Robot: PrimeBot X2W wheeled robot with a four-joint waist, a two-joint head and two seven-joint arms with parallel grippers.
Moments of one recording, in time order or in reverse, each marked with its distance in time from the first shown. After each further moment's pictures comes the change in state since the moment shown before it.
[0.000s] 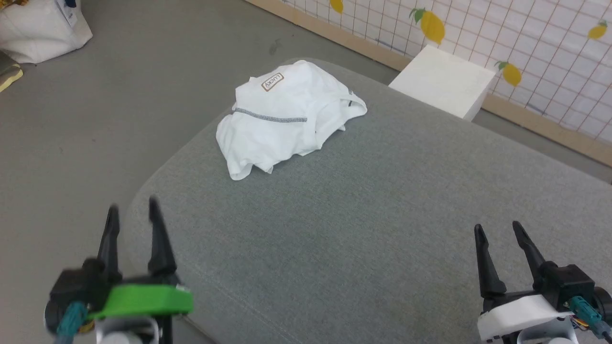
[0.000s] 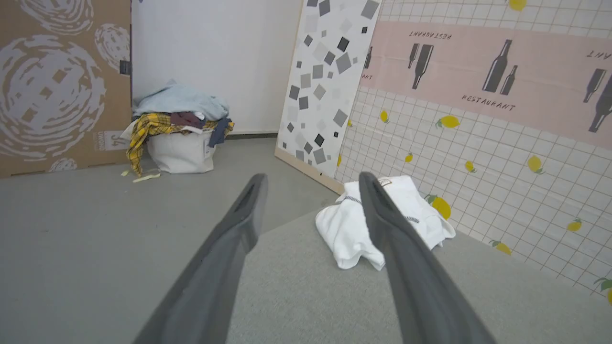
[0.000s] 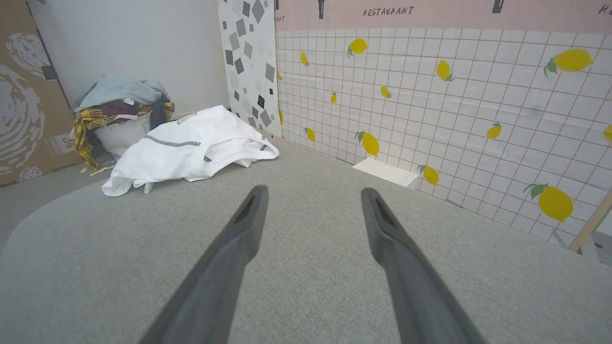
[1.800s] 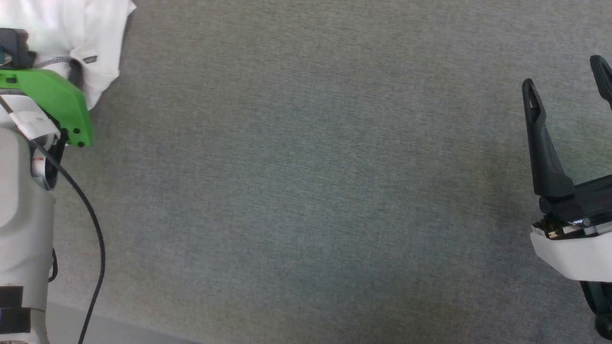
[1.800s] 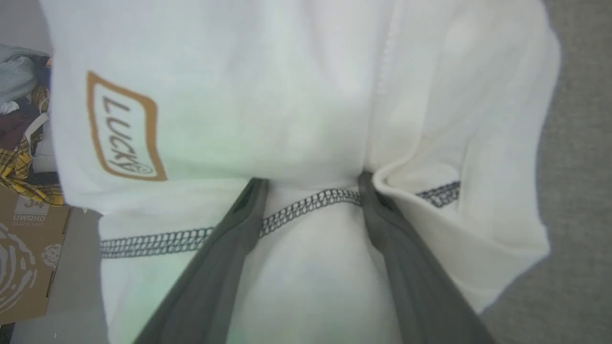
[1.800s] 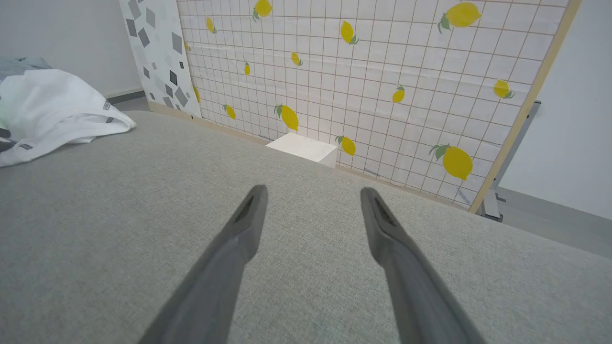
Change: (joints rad) left arm -0.842 0.386 -0.127 0.652 0.065 -0.093 0.483; right arm -0.223 -0.201 0.098 -0.681 -0.053 0.000 0.313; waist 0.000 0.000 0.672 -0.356
